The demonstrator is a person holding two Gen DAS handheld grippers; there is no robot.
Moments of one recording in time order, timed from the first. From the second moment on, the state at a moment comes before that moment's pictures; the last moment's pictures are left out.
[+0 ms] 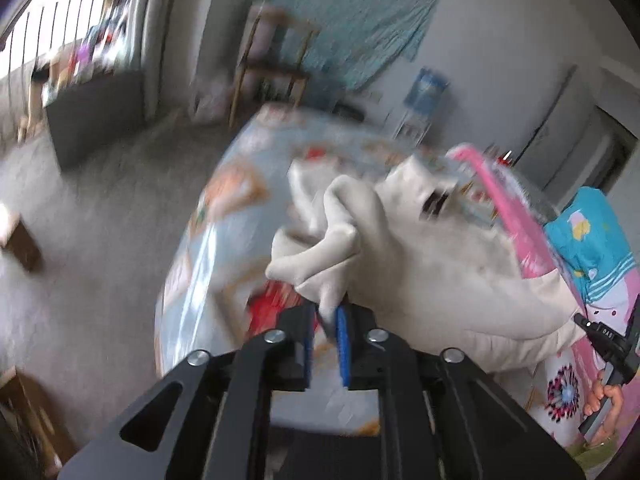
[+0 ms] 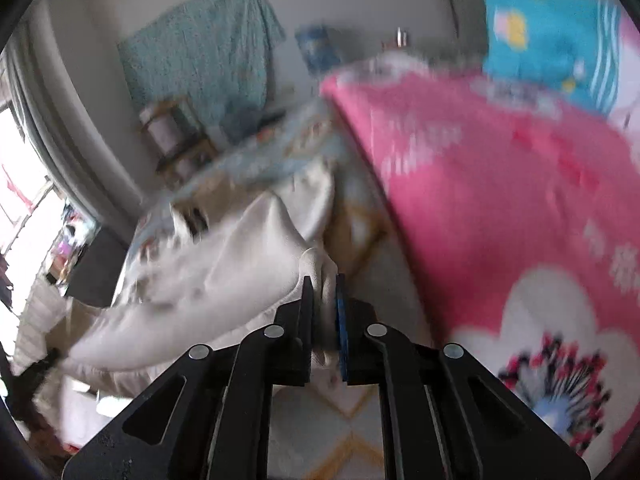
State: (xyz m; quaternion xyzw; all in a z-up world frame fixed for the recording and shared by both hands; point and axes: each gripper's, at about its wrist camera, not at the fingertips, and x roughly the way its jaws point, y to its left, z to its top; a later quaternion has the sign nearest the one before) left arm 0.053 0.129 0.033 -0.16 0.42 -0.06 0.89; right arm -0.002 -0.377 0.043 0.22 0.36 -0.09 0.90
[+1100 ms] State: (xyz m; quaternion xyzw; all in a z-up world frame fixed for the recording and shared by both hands) left arm 0.084 -0.008 -0.035 0.10 0.46 -0.14 0.87; right arm 0.088 -0.204 -0.029 0.02 0.52 0.05 0.85
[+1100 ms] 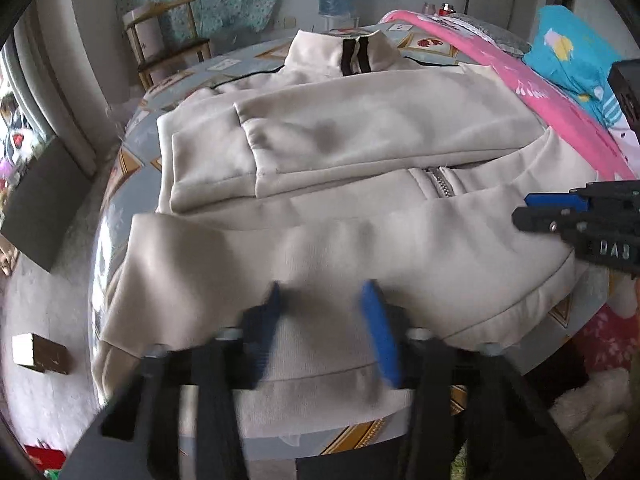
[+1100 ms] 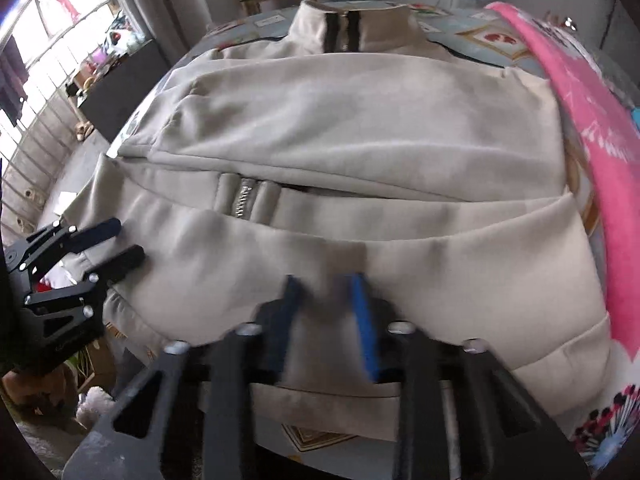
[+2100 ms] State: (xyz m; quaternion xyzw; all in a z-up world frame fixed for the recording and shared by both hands) left arm 0.115 -0.024 -0.040 0.17 0.39 -0.11 0.90; right arm 0.099 -0.219 -0.016 0.04 0.46 0.03 0.89
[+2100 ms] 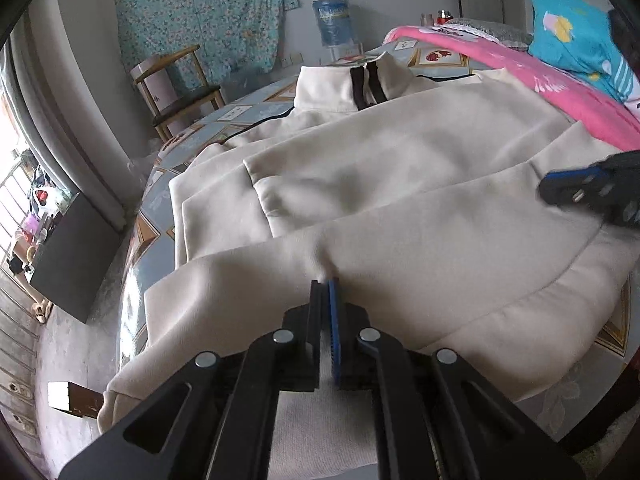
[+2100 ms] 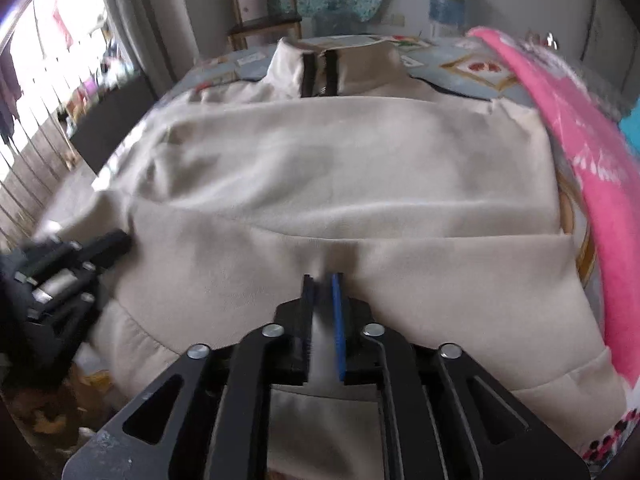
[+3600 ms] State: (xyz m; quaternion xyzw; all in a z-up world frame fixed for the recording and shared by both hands) left arm 0.106 -0.015 -0.041 0.14 0.40 -0.13 0.90; right arm 0.067 -0.234 0.035 0.04 0.40 0.09 0.91
